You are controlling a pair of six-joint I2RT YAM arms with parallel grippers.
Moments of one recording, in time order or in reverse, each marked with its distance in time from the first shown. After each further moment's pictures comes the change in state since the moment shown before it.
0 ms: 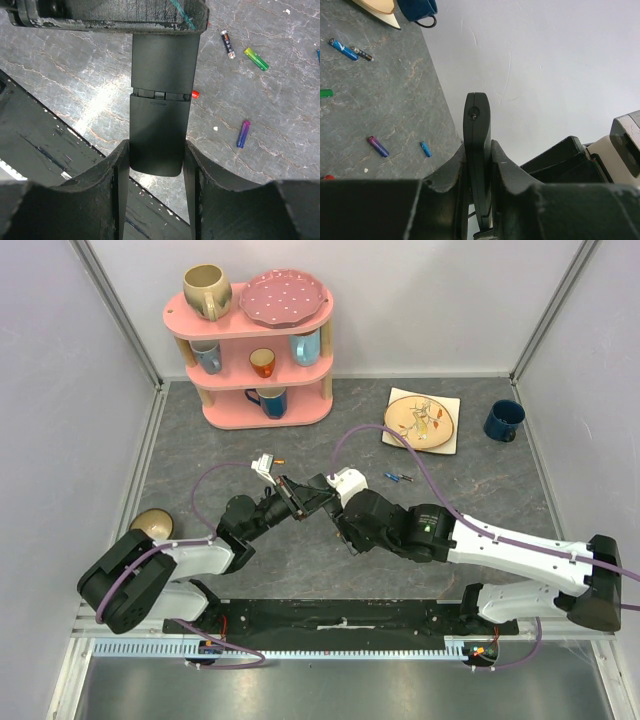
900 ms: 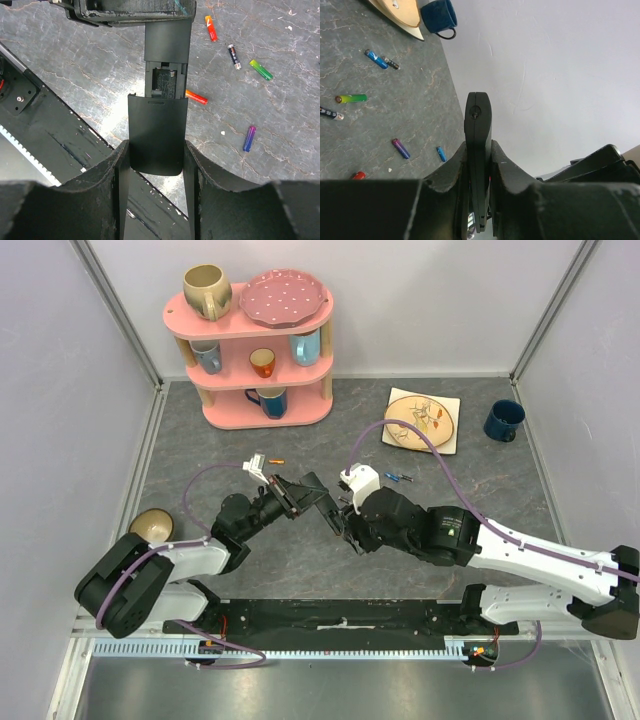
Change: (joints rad) left arm 0.061 -0.028 -0.023 -0.040 0.003 0.016; right arm 0.001 -0.109 -0.001 0.008 -0.033 0.007
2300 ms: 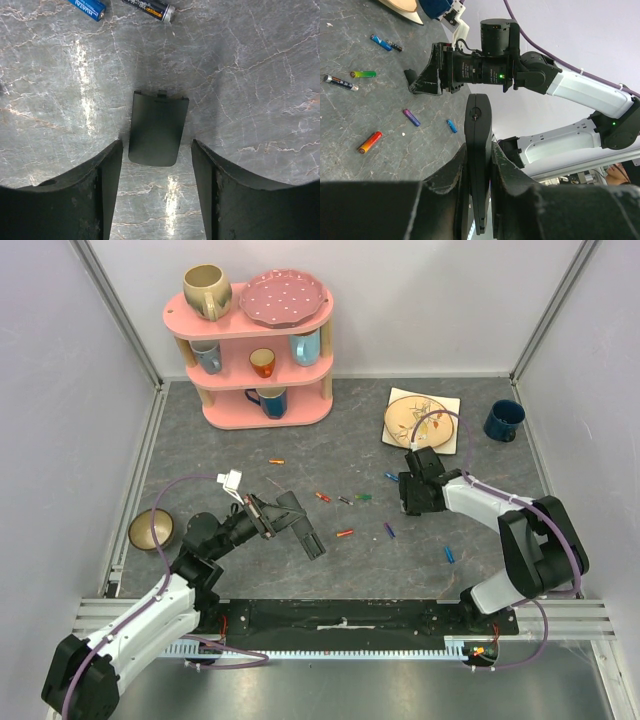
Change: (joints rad) left arm 0.099 -0.648 -0.101 -0.559 0.158 0.153; right arm -0.814 0.410 -0.283 0.287 -0.127 -0.082
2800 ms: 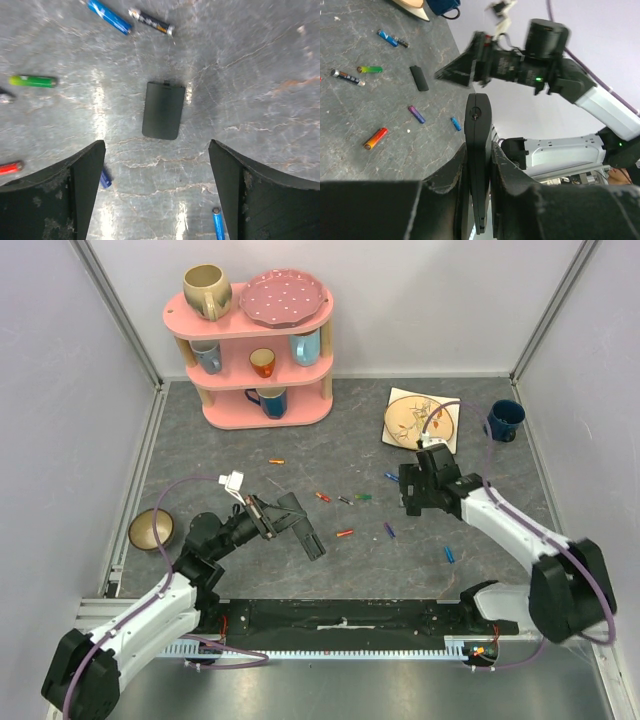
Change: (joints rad) left arm 0.000 0.024 -0.005 0.006 -0.003 0.000; right arm 0.008 -0.180 0.000 -0.069 0.002 0.017
